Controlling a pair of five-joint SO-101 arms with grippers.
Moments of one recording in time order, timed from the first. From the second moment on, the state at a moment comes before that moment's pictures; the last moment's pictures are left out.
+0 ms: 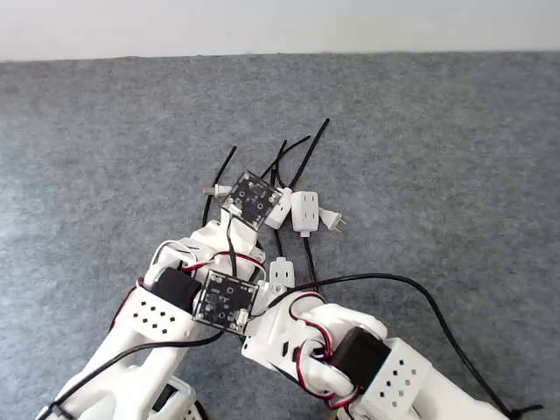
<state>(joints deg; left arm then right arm) 23.4 -42.1 59.1 48.5 -2.9 -57.0 -62.8 57.6 62.2 19.2</state>
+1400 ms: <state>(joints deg) -8.2 -42.9 95.9 -31.1 20.4 -32.5 -52.6 61.7 42.8 -4.1</state>
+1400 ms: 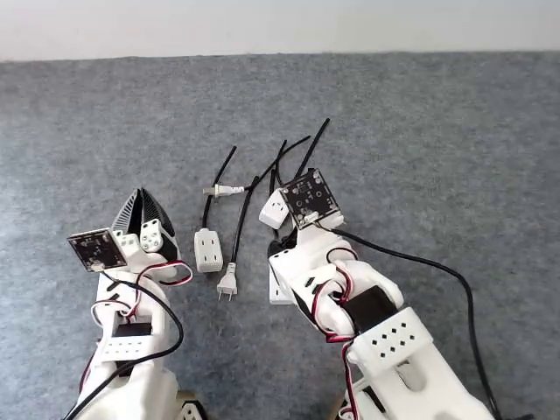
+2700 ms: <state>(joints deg) -8.1 -42.9 95.9 -31.1 20.4 -30.5 -34.4 54.6 40.5 -9.2</state>
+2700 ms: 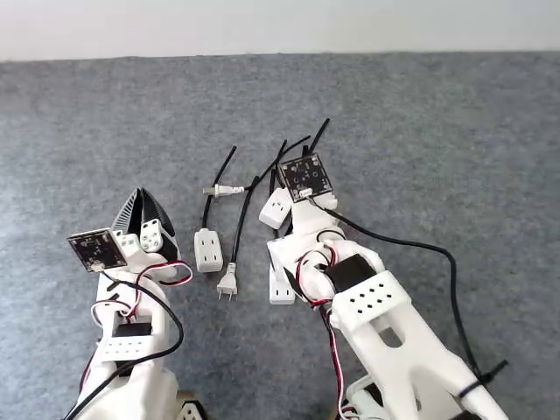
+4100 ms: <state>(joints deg) -8.5 -42.9 95.9 -31.1 20.4 -28.8 -34.4 57.8 37.1 -8.7</state>
